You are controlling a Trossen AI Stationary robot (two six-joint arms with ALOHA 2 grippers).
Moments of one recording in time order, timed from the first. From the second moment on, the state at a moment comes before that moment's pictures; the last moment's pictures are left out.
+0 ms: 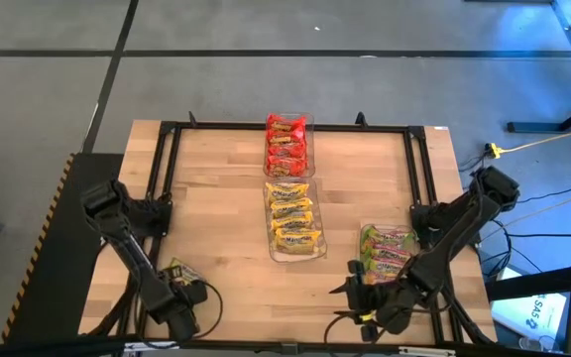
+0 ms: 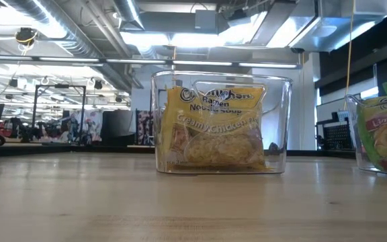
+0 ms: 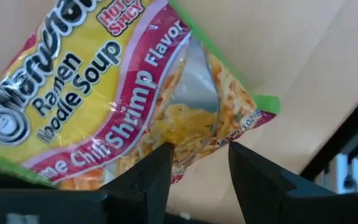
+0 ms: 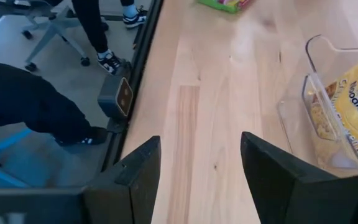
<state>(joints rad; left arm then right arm) -0.98 1.76 1.12 -0.92 0.12 -1.32 0.84 1.58 1.10 -0.28 0.49 0.51</state>
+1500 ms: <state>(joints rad) -0.85 1.82 1.15 -0.59 -0.51 -1.56 0.66 1.85 1.10 0.06 0.46 0.97</state>
